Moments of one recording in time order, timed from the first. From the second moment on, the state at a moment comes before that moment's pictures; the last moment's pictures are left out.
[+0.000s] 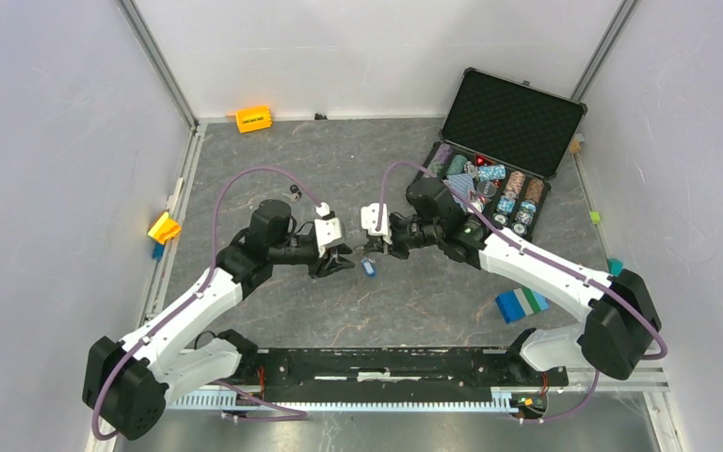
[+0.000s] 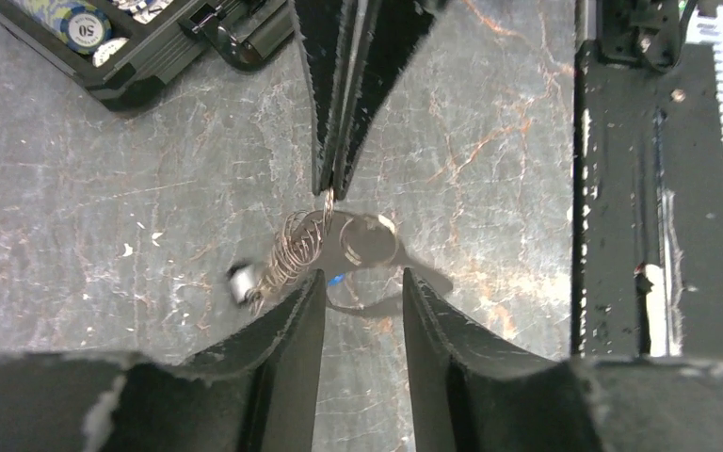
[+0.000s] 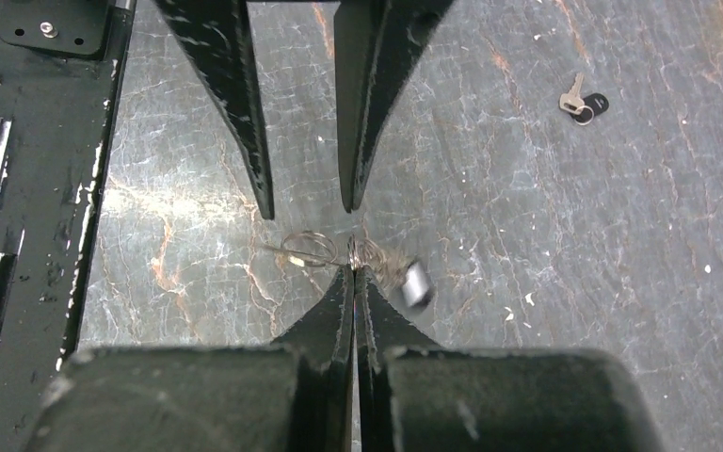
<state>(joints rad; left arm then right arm) -0.54 1.00 0.68 -0.19 0.76 0.42 0.78 1.36 1.01 -0.23 -0.62 -0.62</state>
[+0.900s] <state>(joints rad) -0.54 1.06 0.74 -0.15 0.91 0.60 0.71 1.33 0.98 -0.18 -0.81 -0.60</state>
